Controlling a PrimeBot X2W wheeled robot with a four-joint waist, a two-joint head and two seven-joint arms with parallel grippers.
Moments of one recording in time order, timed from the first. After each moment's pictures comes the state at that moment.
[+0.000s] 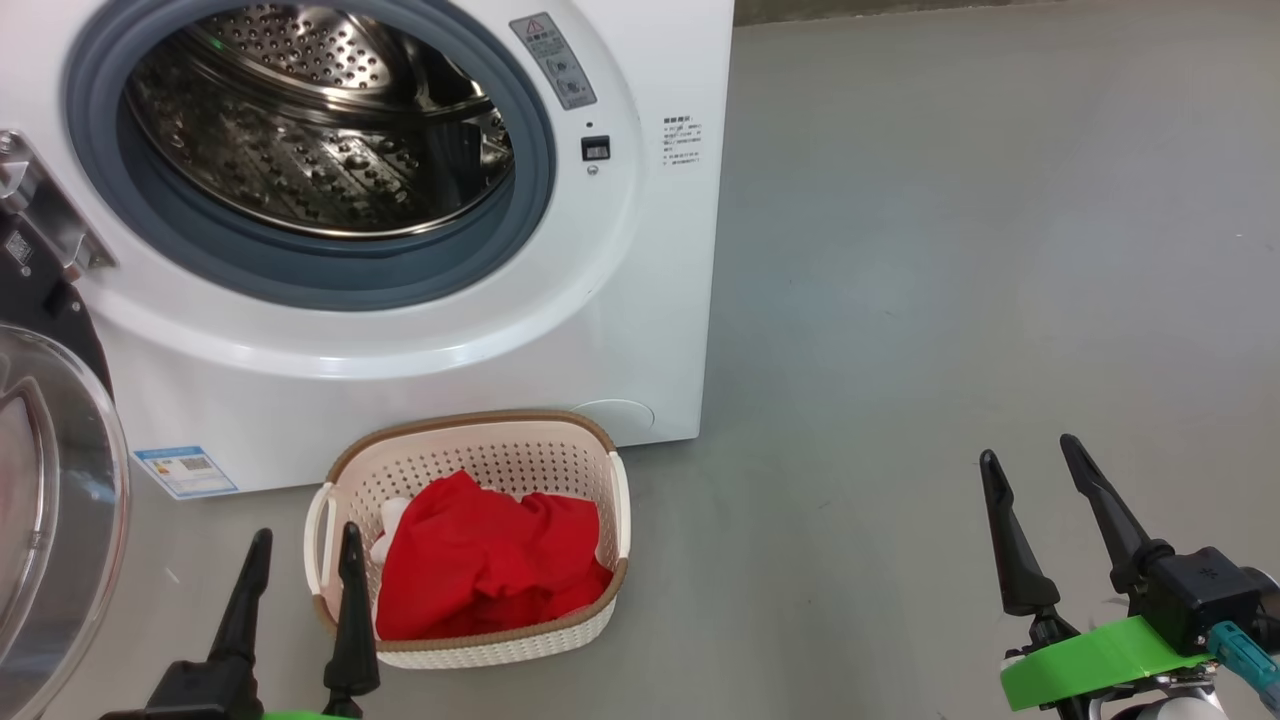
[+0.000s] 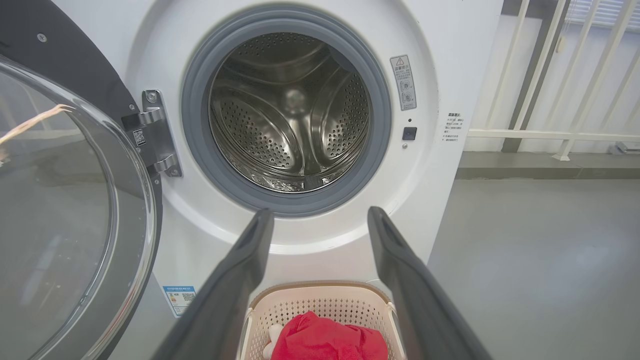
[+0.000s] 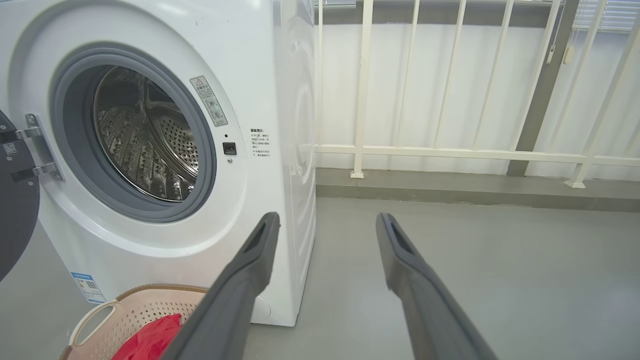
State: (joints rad) left arm 0.00 0.13 -0.10 0.05 -0.24 0.16 -0.23; right arm 0.00 -0.04 -0.05 0.12 0.17 0.13 -0.26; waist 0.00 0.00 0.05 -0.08
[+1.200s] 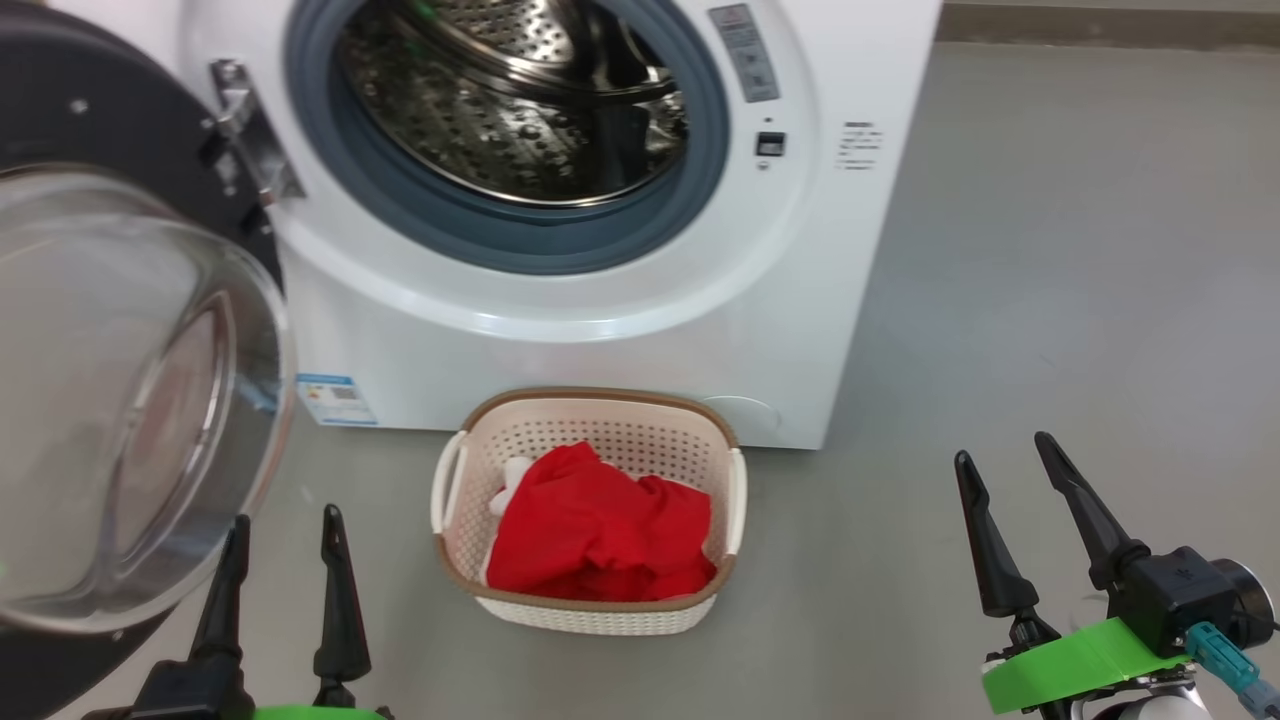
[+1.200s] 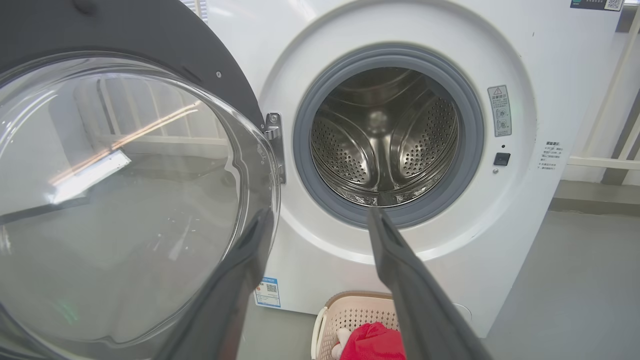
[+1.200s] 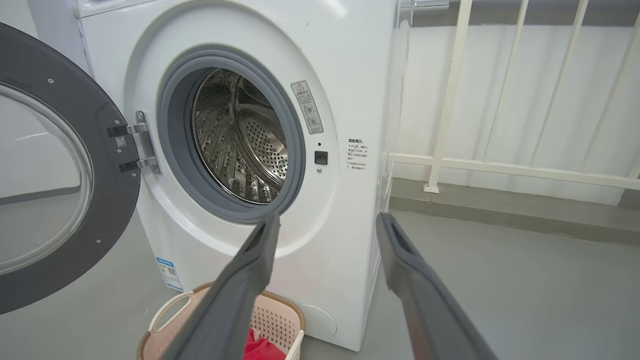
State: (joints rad) left arm 0.00 0.14 -0.10 0.00 -0.23 0.23 -0.23; right arm 0.00 -0.04 -0.02 0.10 0.16 0.13 -0.26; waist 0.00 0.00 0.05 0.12
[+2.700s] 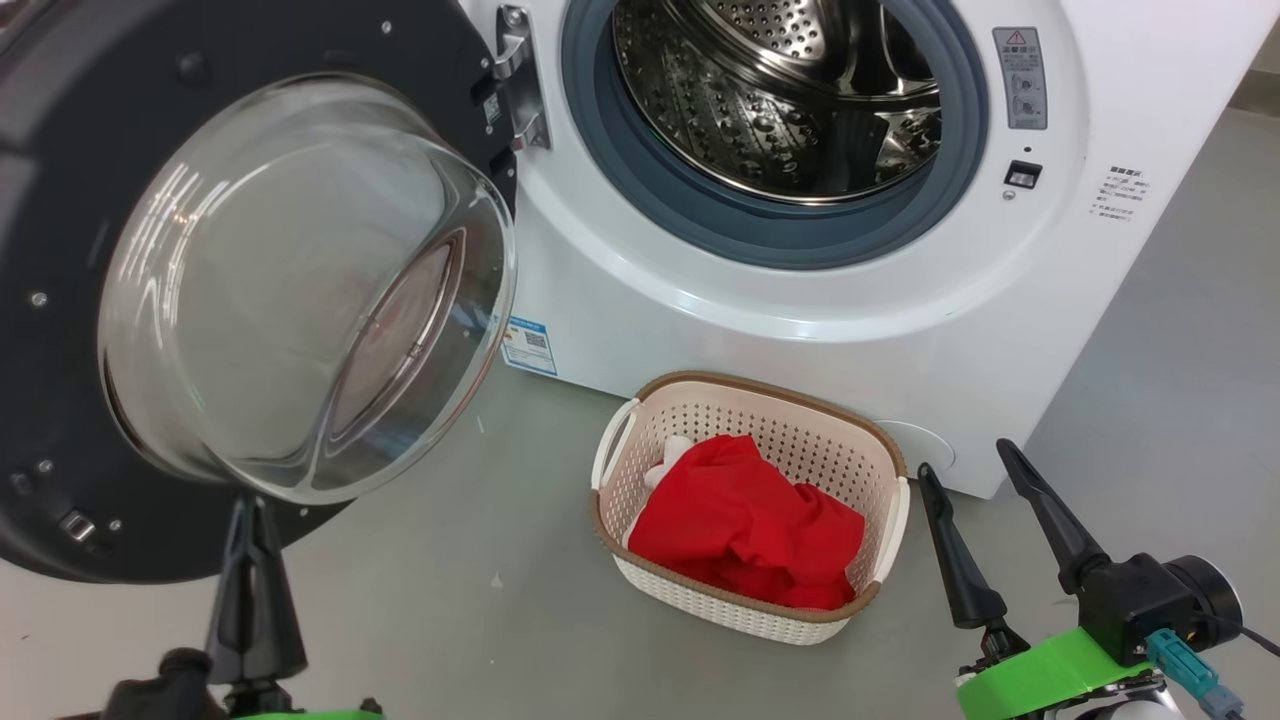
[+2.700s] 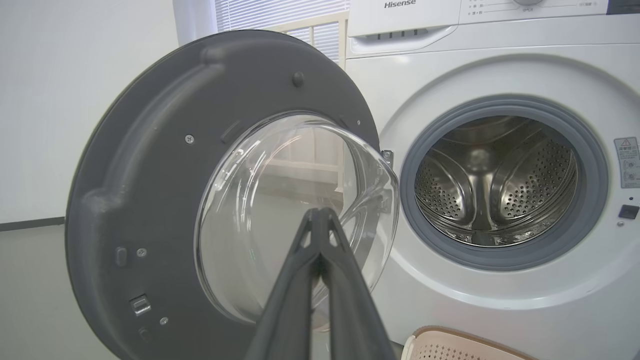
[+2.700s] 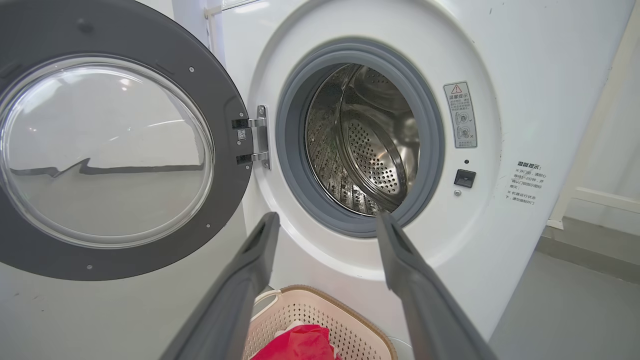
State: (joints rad) left arm 0.03 0.14 -0.10 -0.10 -0.21 0.29 -0.24; right arm 0.00 -0.04 0.04 0.10 0.11 0.13 -0.26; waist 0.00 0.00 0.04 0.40
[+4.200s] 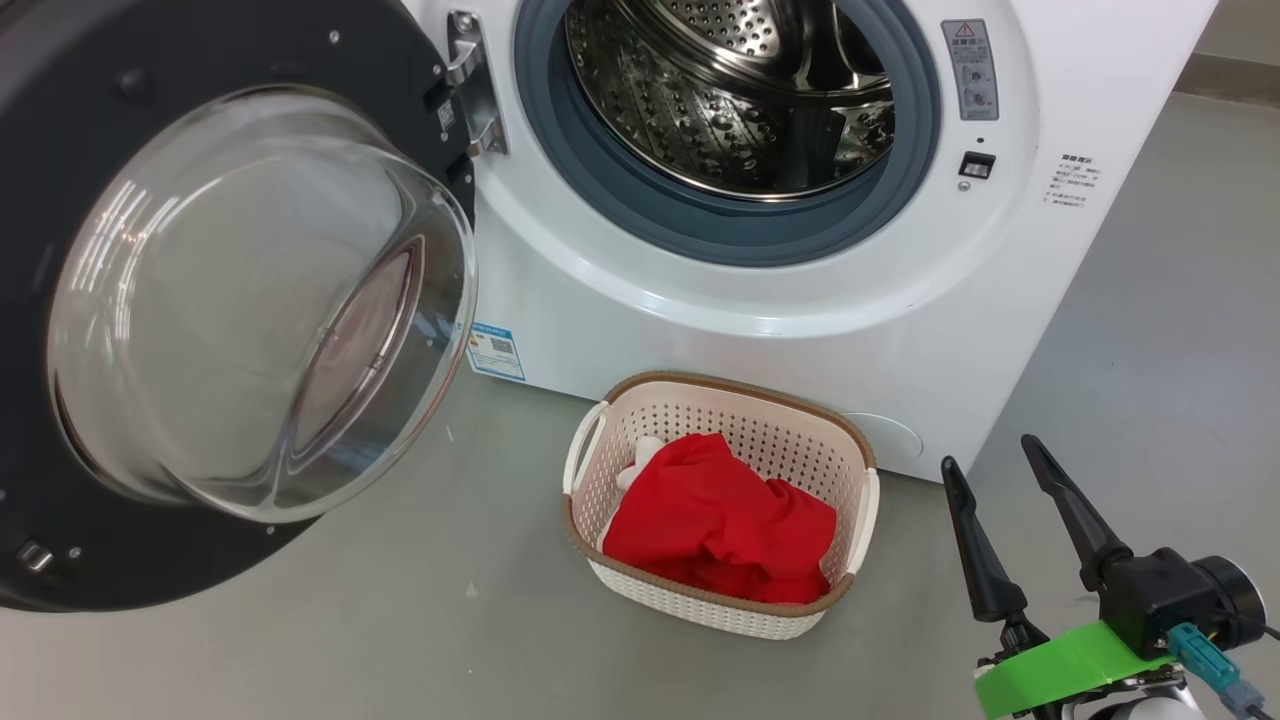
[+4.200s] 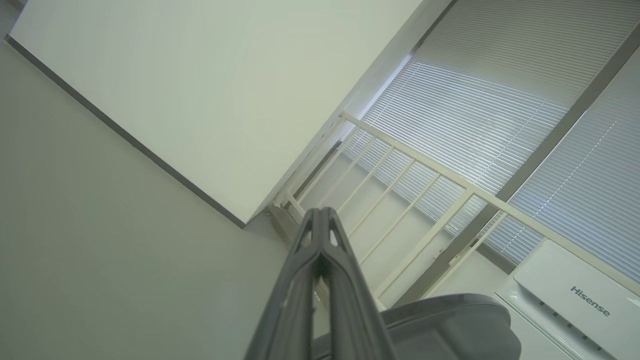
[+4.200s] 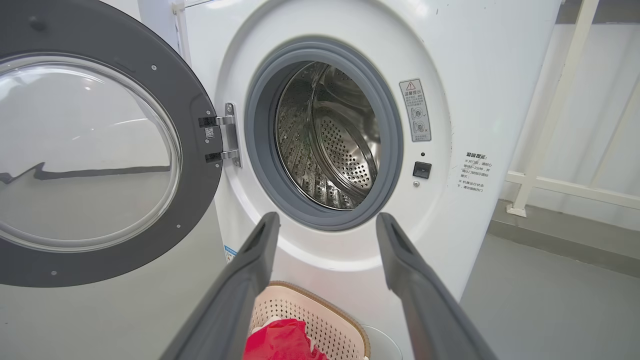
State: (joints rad) left arm -0.56 0.21 0.55 0.31 -0.72 0.14 -0.16; right arm 0.00 -0.04 0.00 0.10 0.12 0.13 -0.24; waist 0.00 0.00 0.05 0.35
